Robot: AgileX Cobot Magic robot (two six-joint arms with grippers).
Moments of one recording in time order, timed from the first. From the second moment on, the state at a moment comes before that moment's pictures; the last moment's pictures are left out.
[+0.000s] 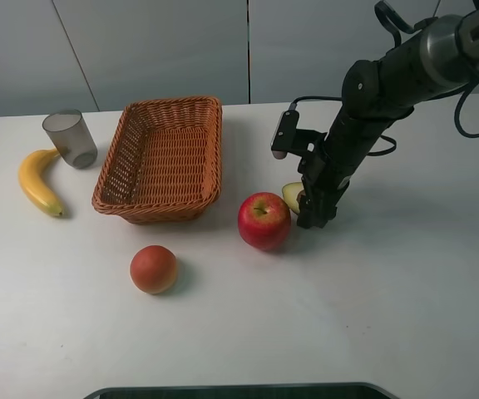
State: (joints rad) left arm -0.09 0.00 -0.51 0.01 1.09 -0.02; right arm 0.43 2.07 -1.10 0.27 0.57 -1.06
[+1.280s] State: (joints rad) left arm -0.09 0.00 -0.51 0.01 1.09 -0.02; right arm 0.55 1.75 -1.25 0.11 0.73 -0.61
